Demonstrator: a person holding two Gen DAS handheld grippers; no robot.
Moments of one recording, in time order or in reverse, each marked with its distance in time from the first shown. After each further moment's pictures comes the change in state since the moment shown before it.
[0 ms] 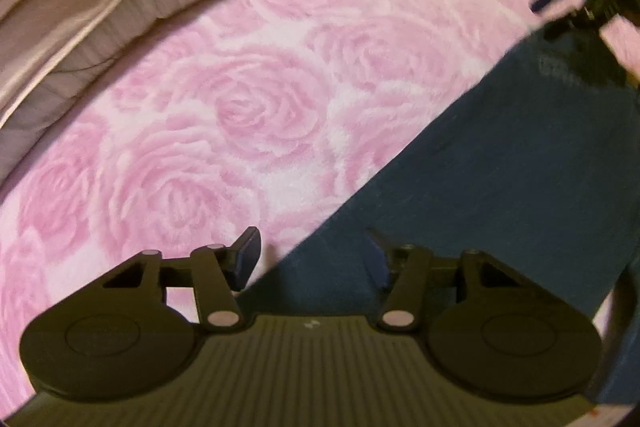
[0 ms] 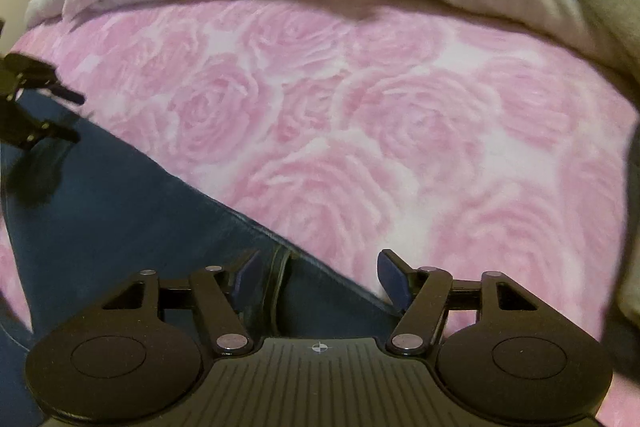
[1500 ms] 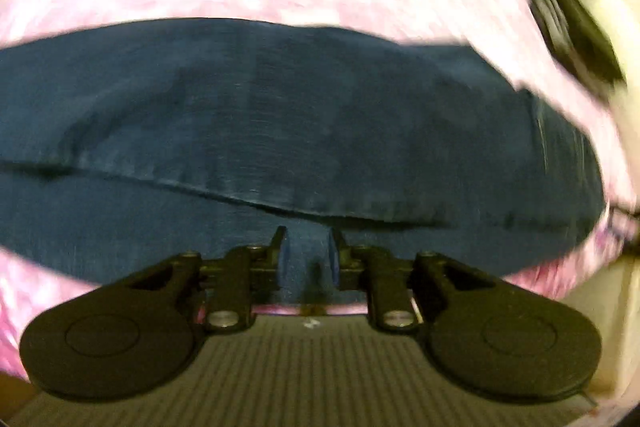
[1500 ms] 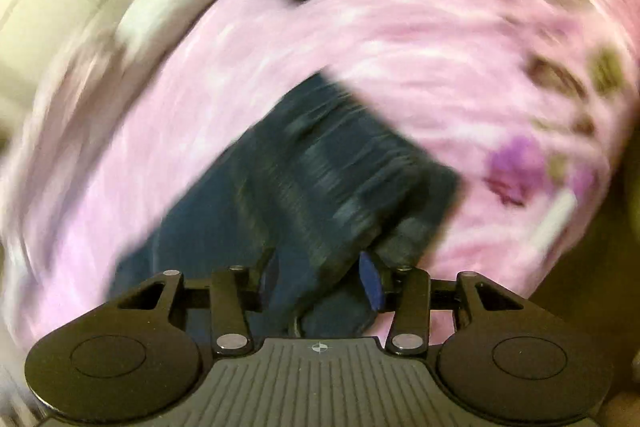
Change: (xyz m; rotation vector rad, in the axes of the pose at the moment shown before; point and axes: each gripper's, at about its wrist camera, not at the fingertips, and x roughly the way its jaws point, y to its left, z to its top) left arm -0.184 -0.219 -0.267 -0.913 -0.003 0.011; right arm -0.208 0.224 -0.291 1.296 -0.355 -0.219
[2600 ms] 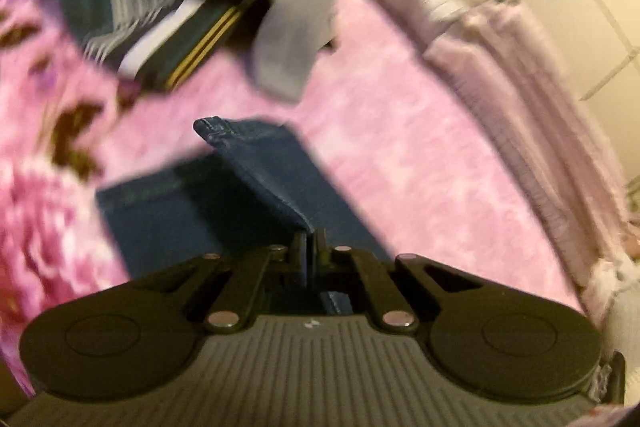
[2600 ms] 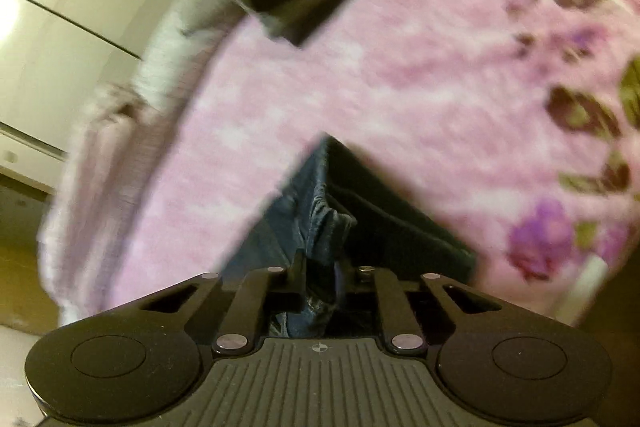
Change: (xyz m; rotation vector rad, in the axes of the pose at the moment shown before) left arm -0.073 0.203 0.006 -0.719 -0.592 0.168; right arm -0.011 -0.022 0.062 0.083 -0.062 0.152
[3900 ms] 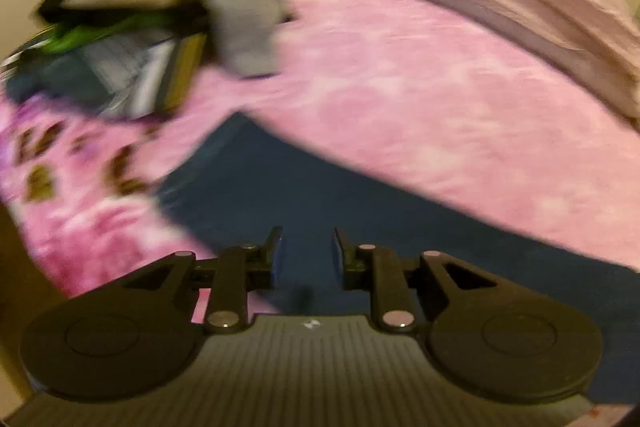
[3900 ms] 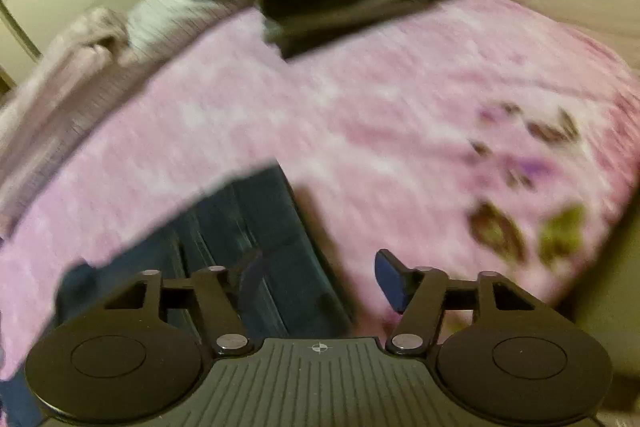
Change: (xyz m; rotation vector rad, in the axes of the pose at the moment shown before) left arm -0.034 -0.064 -0.050 0.446 0.113 0.188; right arm -0.021 0.008 0.017 -0.317 -0.053 -0.231
